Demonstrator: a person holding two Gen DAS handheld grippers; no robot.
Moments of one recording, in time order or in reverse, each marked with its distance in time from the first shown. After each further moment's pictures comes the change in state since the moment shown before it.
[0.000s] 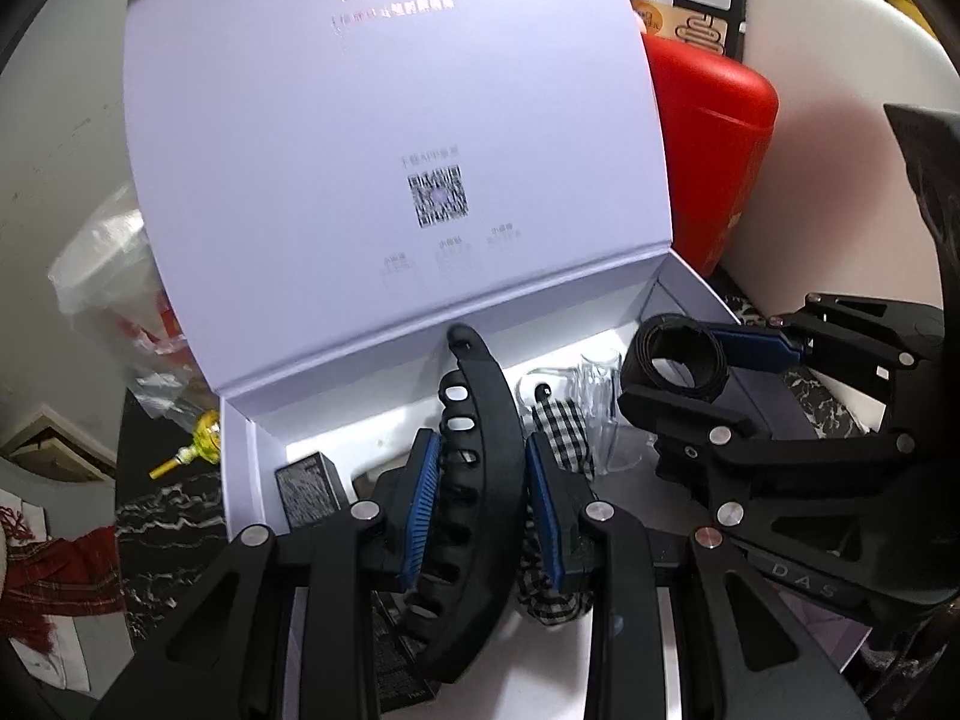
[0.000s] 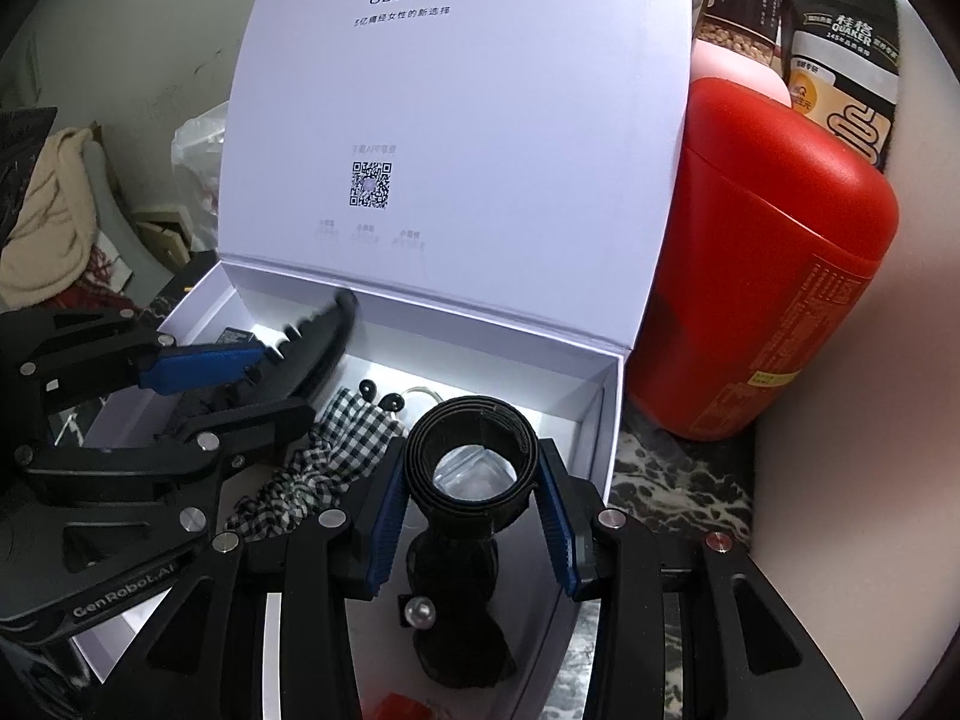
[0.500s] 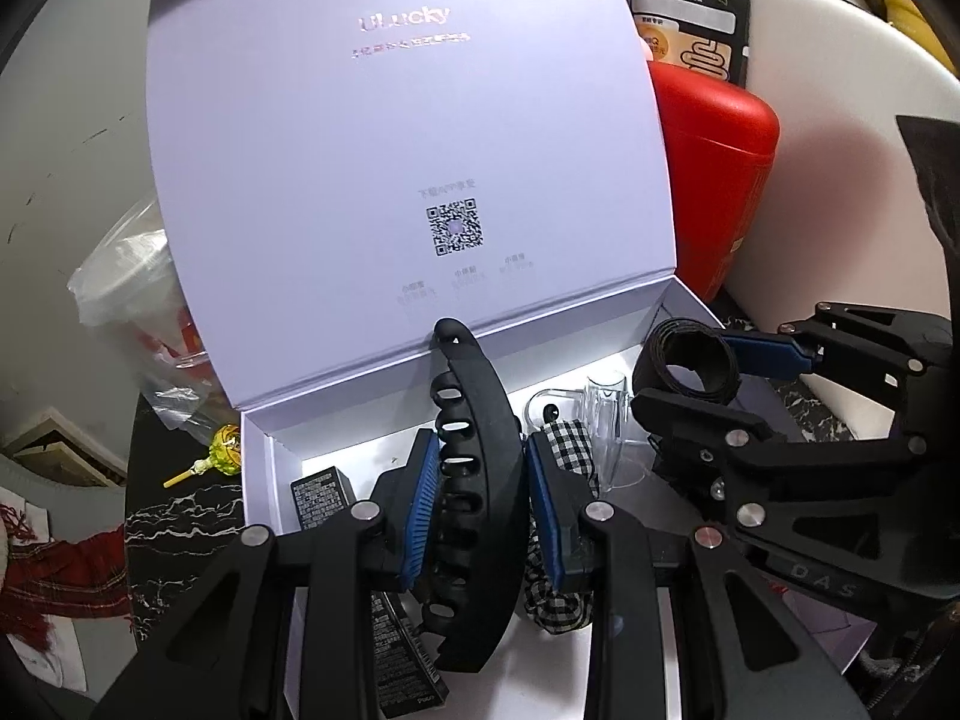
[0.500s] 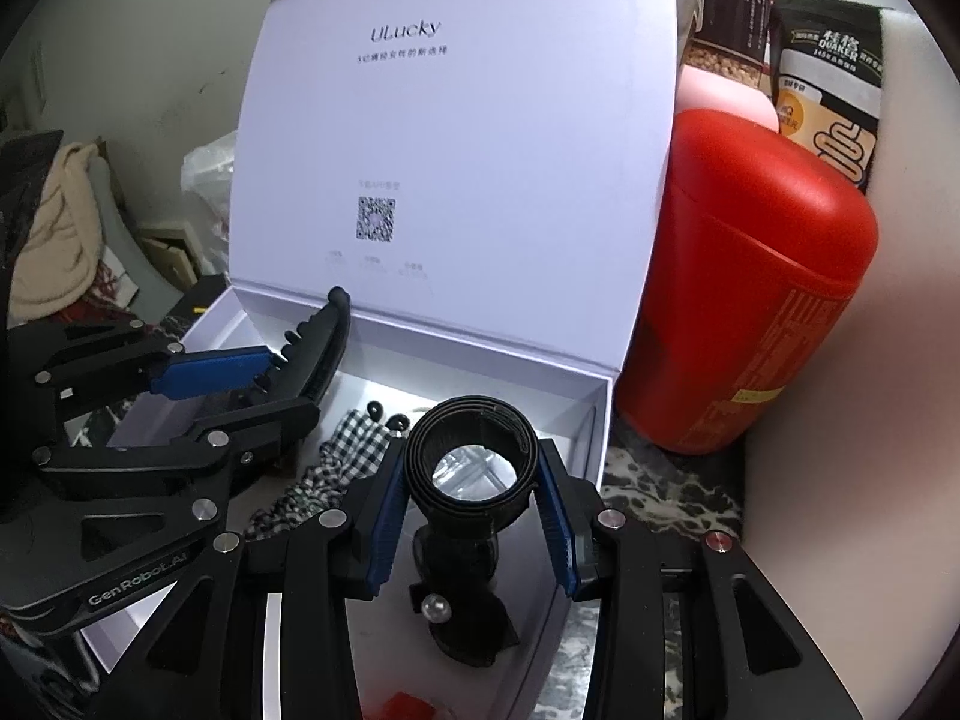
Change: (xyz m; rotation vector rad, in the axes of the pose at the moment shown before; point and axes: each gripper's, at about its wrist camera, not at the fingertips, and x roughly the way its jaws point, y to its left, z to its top) left arm -0.013 -0.001 0.003 -0.001 -0.058 0.026; right arm -0.013 -0.008 0.001 0.003 -0.033 -0.006
